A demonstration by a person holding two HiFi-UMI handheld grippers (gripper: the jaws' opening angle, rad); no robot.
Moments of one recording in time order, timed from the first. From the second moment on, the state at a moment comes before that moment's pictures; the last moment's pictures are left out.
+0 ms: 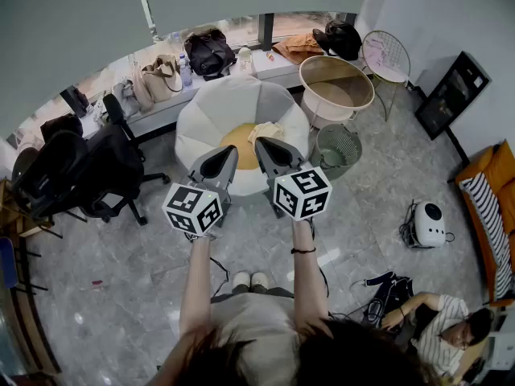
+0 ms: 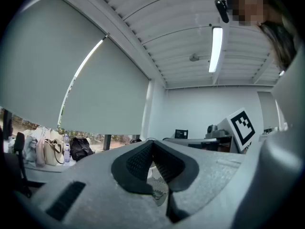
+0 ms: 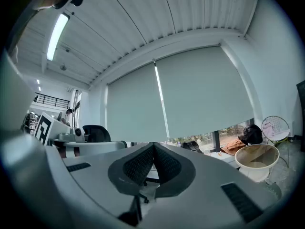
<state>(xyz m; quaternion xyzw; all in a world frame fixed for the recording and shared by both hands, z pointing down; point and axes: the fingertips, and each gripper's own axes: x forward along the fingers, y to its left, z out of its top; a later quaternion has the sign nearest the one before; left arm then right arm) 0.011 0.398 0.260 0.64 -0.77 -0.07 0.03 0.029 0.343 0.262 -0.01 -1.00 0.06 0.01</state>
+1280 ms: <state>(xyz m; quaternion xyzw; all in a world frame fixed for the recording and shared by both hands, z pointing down) 0.016 0.364 0.287 0.64 -0.77 -0.07 0.06 0.037 0.301 0.287 -0.01 -0.99 0.10 0.02</state>
